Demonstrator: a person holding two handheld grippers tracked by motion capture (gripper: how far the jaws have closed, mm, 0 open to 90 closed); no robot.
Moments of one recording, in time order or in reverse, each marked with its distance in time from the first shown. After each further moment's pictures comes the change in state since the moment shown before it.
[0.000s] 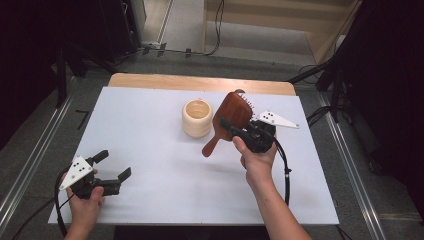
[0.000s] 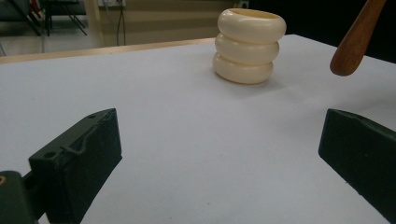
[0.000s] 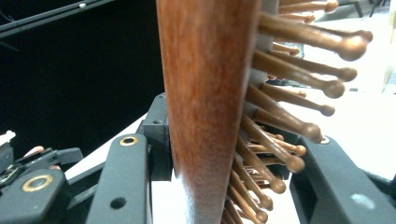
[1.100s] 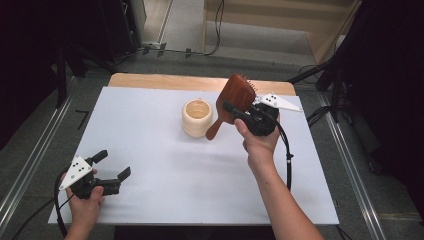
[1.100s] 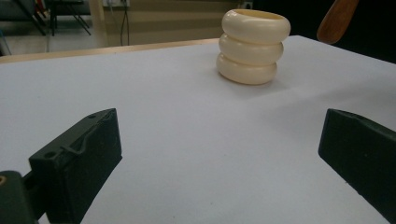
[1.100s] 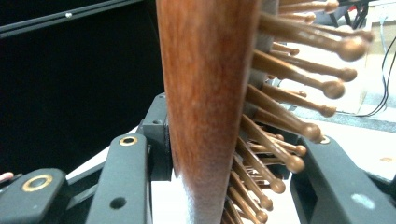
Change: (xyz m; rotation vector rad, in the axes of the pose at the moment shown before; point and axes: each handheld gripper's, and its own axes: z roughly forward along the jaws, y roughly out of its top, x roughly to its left) left arm 0.000 0.000 0.000 -0.003 0.015 -0.005; right arm -0.007 0.037 0.010 -0.039 -0.049 -0.050
